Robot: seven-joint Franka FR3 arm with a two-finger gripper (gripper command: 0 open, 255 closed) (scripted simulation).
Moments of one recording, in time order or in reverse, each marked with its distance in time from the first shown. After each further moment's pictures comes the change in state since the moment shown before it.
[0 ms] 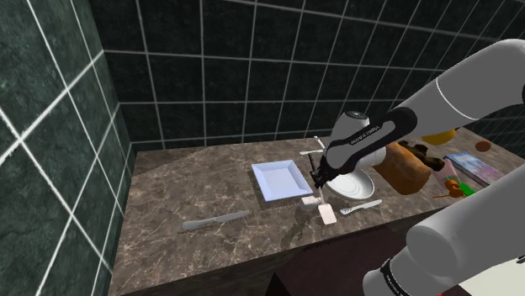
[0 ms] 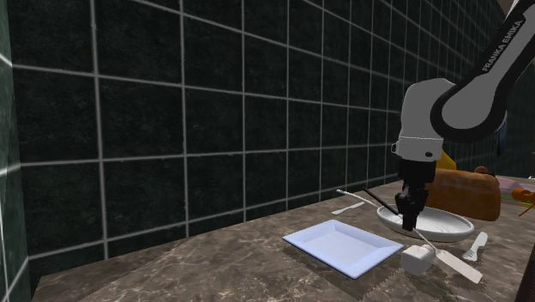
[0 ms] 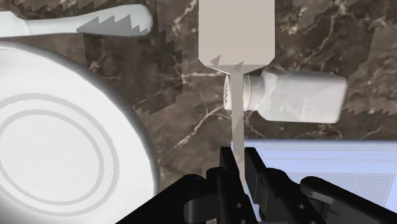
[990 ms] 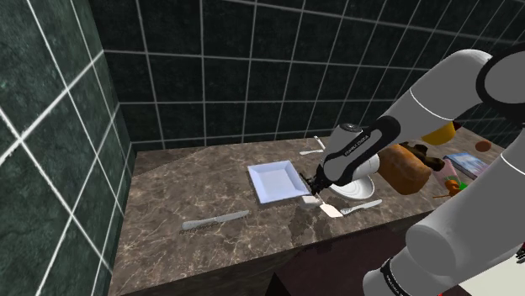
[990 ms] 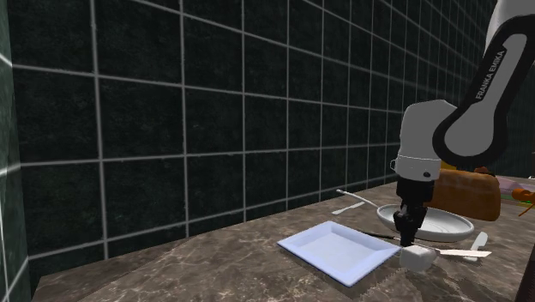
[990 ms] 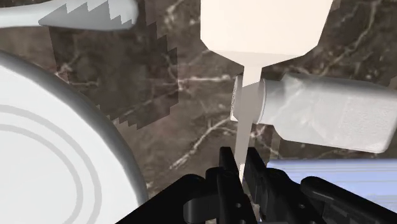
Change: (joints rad) arm -0.017 0.165 -0.004 0.006 -0.080 0.166 0.060
